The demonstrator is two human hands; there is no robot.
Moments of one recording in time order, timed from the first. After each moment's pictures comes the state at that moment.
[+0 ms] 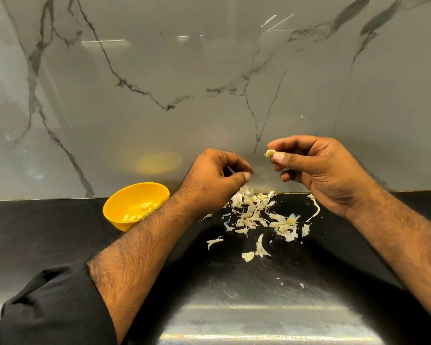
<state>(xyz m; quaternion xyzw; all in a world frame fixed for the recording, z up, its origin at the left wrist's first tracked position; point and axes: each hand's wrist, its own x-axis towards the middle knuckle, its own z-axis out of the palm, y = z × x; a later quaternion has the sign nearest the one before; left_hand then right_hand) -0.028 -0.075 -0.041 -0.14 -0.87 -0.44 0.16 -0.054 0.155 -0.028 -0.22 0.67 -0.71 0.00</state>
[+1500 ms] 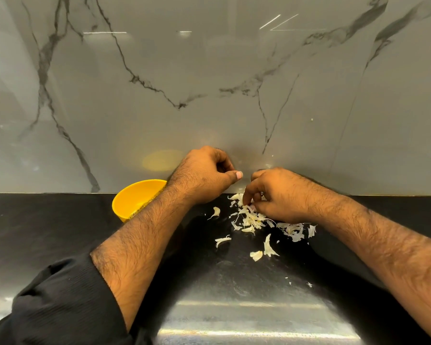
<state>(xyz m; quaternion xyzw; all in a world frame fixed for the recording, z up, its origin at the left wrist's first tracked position) -0.044 -0.103 -0.034 -0.06 -0.93 -0.32 0.14 -0.063 0.099 -0.039 -0.35 0.94 -0.07 -0.01</state>
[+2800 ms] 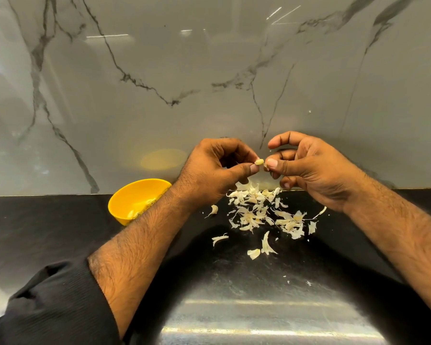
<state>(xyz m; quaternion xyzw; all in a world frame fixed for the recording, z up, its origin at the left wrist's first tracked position) -0.032 -0.089 -0.037 -0.23 -0.82 -0.49 0.16 -0.062 0.141 -0.024 -0.20 0.70 -0.68 0.10</state>
